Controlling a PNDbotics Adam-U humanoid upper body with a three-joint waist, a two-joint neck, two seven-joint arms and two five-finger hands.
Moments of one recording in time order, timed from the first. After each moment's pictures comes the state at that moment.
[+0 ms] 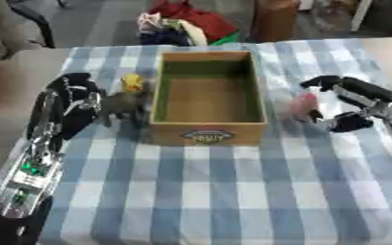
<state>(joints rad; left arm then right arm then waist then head) -0.25 0.31 -0.05 -1.64 -0.04 0.08 0.20 -0.75 -0.37 0.06 -0.92 0.83 -0.57 0.37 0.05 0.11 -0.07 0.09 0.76</state>
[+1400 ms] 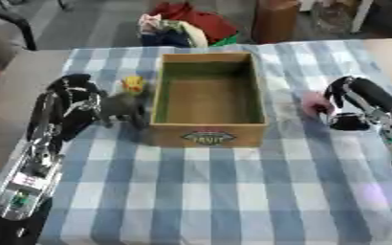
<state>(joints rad) -0.25 0.31 -0.05 -1.64 -0.04 0.08 0.20 -0.77 -0.35 0.03 -0.89 0.93 -0.49 0.05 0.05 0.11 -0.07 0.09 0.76</state>
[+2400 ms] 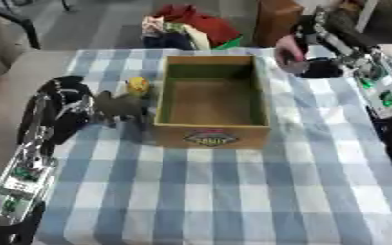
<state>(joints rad) -0.26 0.31 -0.06 -1.65 -0.04 0.08 0.18 -0.96 -0.27 0.11 -0.89 0.81 -0.59 0.17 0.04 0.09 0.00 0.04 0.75</state>
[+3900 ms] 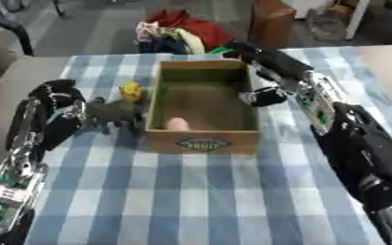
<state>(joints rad) -0.28 0.33 -0.07 -1.63 -0.06 0.08 0.16 -0.95 -0.17 0.07 -0.85 1.07 -0.65 0.07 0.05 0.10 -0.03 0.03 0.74</state>
